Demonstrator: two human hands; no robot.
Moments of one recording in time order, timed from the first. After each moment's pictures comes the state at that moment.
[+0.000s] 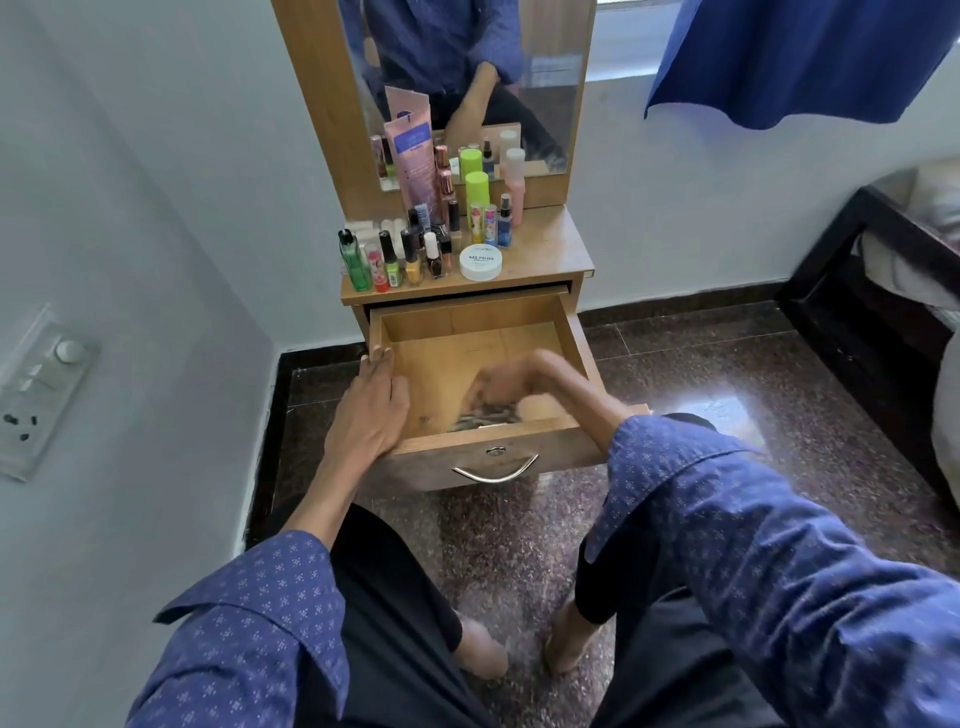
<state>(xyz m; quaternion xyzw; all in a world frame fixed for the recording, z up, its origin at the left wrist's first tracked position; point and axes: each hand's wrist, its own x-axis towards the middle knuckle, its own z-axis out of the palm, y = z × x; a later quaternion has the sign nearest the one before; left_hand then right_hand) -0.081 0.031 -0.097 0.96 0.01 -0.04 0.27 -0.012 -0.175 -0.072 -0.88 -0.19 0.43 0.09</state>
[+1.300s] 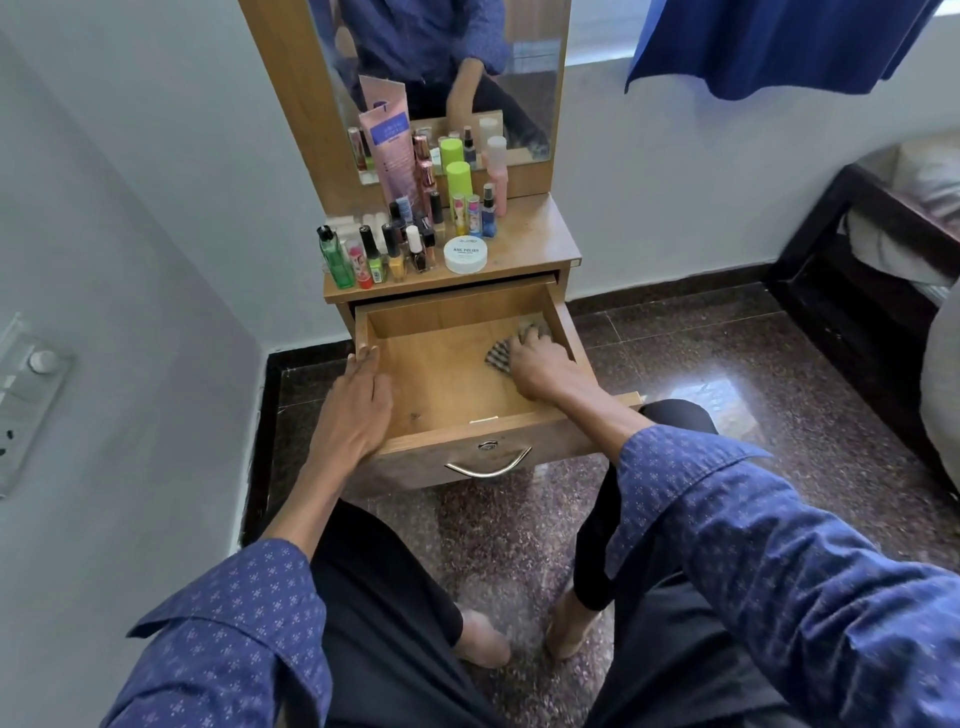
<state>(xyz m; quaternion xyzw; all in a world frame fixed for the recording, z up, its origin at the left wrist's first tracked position) -0.077 0.038 -0.103 0.96 0.01 -0.04 0.28 -0.010 -0.210 -0.123 -0.99 -0.04 0.13 -0.03</state>
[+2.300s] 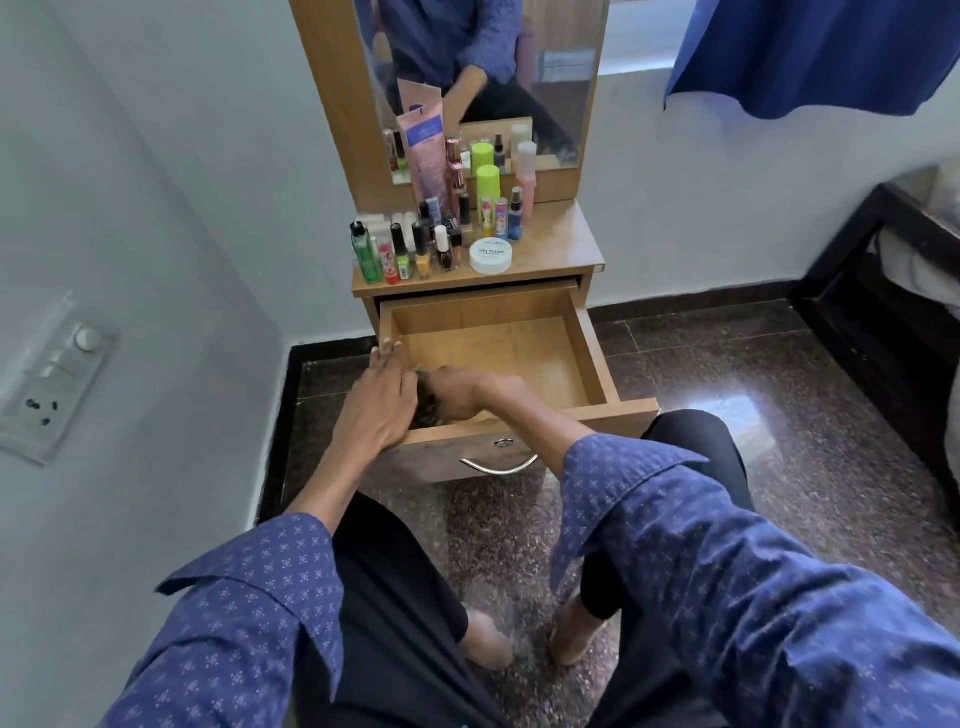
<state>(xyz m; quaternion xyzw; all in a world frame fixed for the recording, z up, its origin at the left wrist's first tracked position) -0.080 0.035 -0.097 0.97 -0.01 -0.05 0.23 -0.018 -0.107 -0.115 -0.91 -0.30 0.25 0.11</state>
